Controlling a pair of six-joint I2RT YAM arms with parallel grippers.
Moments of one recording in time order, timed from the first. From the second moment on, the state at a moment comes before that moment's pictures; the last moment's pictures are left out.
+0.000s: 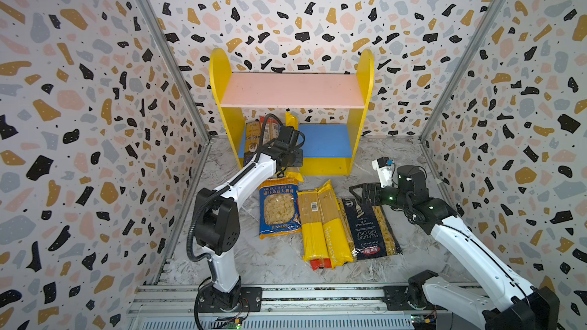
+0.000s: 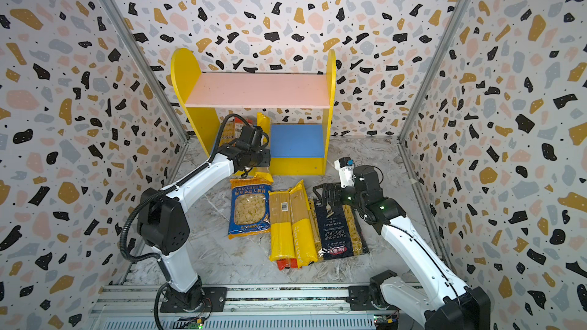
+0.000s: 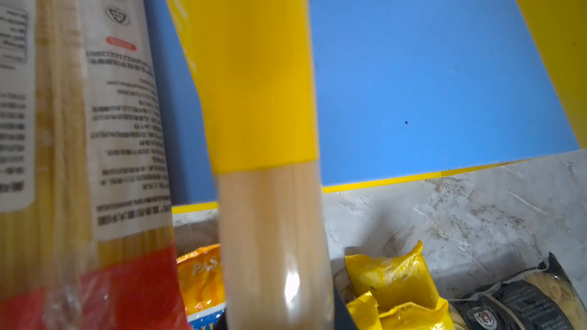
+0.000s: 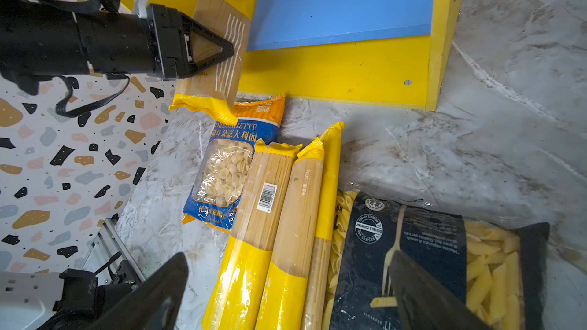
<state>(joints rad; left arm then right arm) -0.45 1.85 1.64 -0.60 -0.10 -0.32 0.39 1.03 0.87 -0.41 -0.40 0.35</state>
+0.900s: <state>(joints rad) -0.35 1.96 1.79 -0.59 0.00 -0.28 0.37 1.09 0.87 -0.38 -0.44 0.35</state>
